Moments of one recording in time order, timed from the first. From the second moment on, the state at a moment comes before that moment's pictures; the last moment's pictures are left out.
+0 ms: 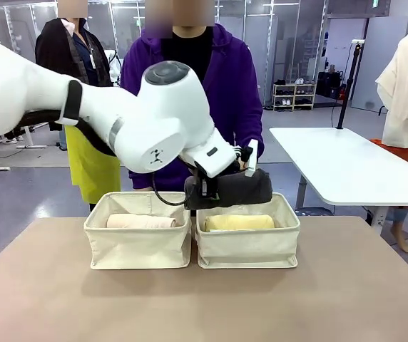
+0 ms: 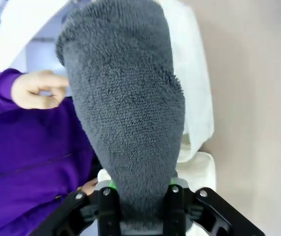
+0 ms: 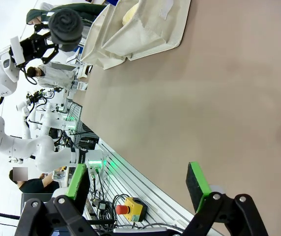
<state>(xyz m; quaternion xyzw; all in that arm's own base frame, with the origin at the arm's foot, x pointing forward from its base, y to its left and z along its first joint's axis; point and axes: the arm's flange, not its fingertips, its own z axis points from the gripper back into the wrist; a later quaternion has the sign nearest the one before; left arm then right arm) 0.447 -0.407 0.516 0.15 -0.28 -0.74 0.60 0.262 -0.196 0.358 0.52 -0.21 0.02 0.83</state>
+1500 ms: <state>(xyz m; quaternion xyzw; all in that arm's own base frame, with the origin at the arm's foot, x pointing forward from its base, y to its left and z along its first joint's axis) 0.492 -0.477 0.430 0.25 -0.31 -0.66 0.64 0.262 -0.196 0.358 0.52 -0.21 0.02 0.83</state>
